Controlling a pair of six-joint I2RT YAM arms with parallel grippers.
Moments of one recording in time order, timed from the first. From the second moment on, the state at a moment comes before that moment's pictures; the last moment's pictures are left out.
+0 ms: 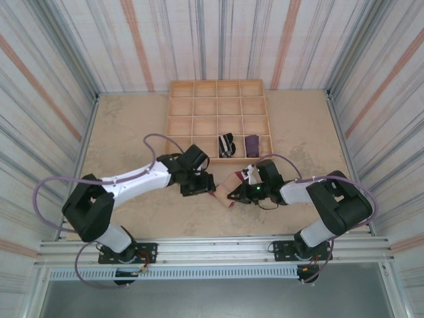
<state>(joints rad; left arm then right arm) -0.83 1.52 0.95 -0.60 0.22 -0.88 0.51 1.53 0.40 0.27 -0.76 0.83</state>
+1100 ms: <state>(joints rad) -0.84 1.74 1.01 -0.39 0.20 -1.21 0.61 1.35 0.47 0.04 -0.50 0.76</state>
